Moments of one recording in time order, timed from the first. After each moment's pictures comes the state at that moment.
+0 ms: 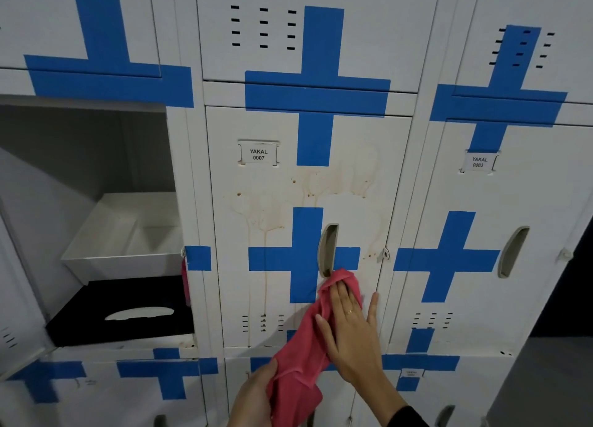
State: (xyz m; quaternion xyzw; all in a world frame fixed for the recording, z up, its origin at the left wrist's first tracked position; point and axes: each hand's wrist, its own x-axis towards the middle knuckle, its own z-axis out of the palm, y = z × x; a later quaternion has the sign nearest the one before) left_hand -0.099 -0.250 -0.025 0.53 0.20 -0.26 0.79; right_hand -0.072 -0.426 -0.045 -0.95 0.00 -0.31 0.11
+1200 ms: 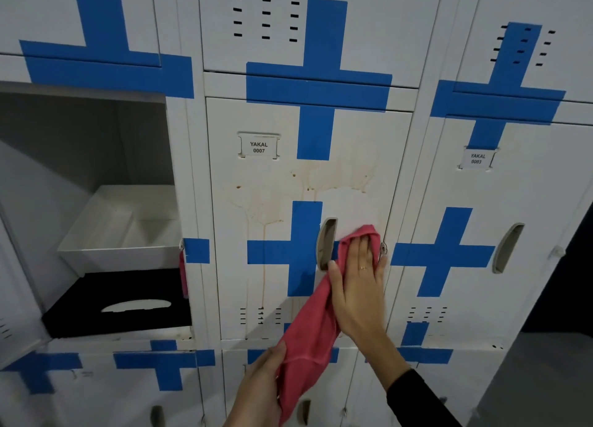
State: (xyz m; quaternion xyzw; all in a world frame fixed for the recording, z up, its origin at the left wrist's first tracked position) left_hand -0.103 -0.256 -0.036 0.53 0.15 -0.22 0.81; right_hand -0.065 -0.421 0.022 -0.90 0.06 -0.40 0.19
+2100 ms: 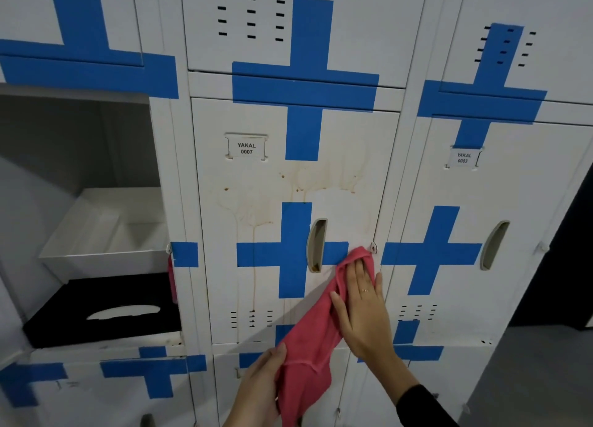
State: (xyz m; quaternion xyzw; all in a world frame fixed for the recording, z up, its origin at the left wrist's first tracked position) left_hand -0.121 -0.262 -0.009 0.52 0.13 -0.22 0.82; right_hand -0.077 -0.460 -0.019 -0.93 0.01 -0.34 0.16
